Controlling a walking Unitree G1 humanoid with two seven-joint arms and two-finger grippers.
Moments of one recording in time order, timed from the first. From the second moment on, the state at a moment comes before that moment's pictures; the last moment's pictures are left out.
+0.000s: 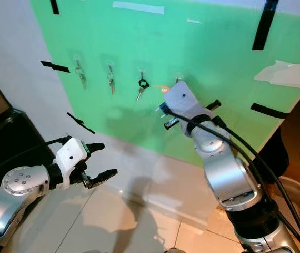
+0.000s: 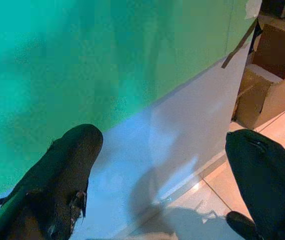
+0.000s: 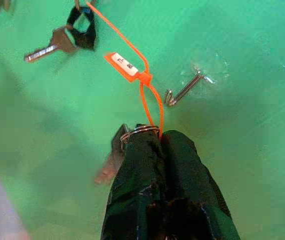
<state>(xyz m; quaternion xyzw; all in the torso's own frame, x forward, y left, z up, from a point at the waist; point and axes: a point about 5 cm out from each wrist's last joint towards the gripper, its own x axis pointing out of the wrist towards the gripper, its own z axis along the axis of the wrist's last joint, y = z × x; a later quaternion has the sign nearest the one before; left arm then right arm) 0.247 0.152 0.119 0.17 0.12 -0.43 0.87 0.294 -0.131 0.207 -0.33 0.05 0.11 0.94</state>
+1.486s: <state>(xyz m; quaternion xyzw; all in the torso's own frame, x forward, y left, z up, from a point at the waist) 0.250 0.150 0.121 0.17 0.11 -0.44 0.88 0.315 -0.142 0.224 -0.23 0.11 0.09 0.96</state>
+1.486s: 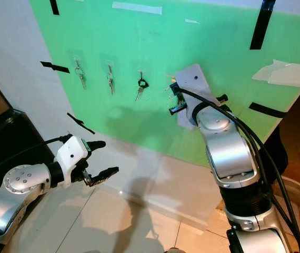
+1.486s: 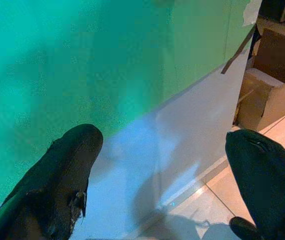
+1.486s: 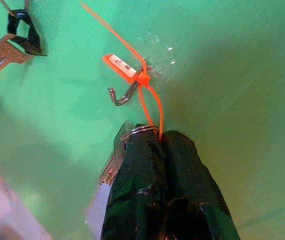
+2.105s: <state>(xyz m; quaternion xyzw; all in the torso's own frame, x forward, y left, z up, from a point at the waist) 0.251 0.147 0.124 0.15 0.10 -0.43 0.88 0.316 -0.133 0.229 -0.26 0.11 0.13 0.95</state>
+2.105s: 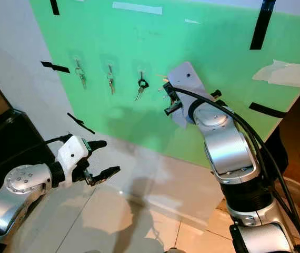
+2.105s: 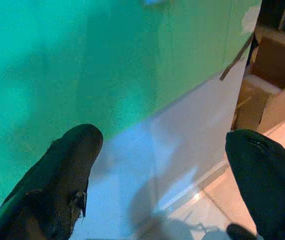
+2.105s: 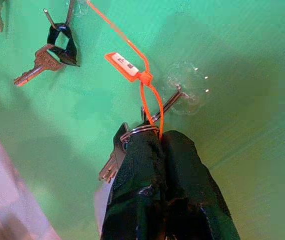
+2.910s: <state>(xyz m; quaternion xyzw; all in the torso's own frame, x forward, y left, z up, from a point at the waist) 0.252 0.142 0.136 0.13 0.08 -0.44 0.88 0.319 -0.136 0.214 -0.25 0.16 0.16 0.94</state>
